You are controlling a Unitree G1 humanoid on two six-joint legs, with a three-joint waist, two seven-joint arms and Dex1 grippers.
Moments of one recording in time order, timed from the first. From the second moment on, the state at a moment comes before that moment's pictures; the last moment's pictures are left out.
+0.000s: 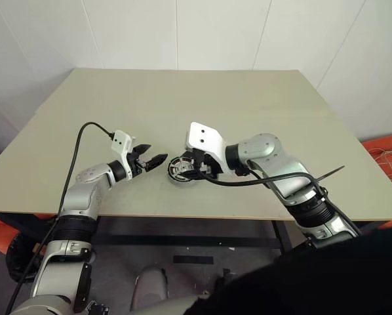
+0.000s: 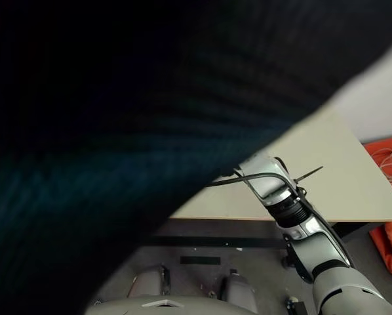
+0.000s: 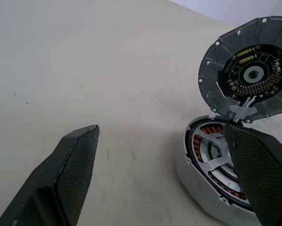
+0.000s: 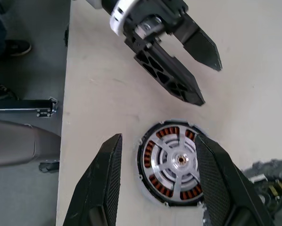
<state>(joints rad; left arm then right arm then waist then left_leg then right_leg) -0.43 0.39 0.08 0.30 -0.37 0.37 -0.80 -0.68 -0.46 0.43 -0.21 0.04 0.74 1.00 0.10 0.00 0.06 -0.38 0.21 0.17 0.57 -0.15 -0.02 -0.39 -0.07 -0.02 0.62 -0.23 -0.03</state>
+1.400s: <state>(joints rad) -0.47 0.39 0.07 0.35 -0.35 0.35 -0.82 -0.58 -0.50 0.56 -0.13 -0.12 0.76 0.78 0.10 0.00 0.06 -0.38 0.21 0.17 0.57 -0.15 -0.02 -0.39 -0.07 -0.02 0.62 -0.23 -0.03</state>
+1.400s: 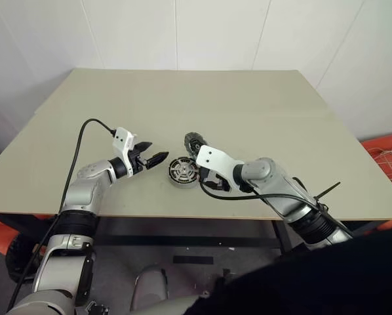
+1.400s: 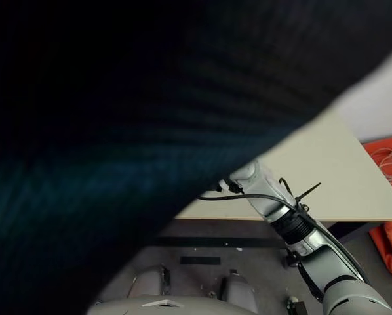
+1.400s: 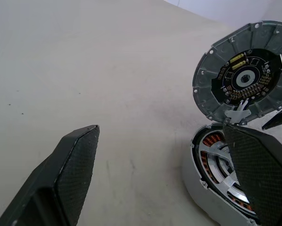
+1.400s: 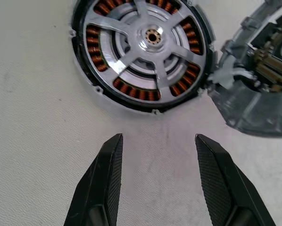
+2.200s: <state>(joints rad) -0.41 0.47 0.03 0.22 -0.41 0.59 -0.93 -0.58 -0.43 0.47 -0.32 -0.13 1.17 0.63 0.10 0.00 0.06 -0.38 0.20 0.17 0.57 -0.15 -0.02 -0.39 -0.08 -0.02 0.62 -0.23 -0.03</state>
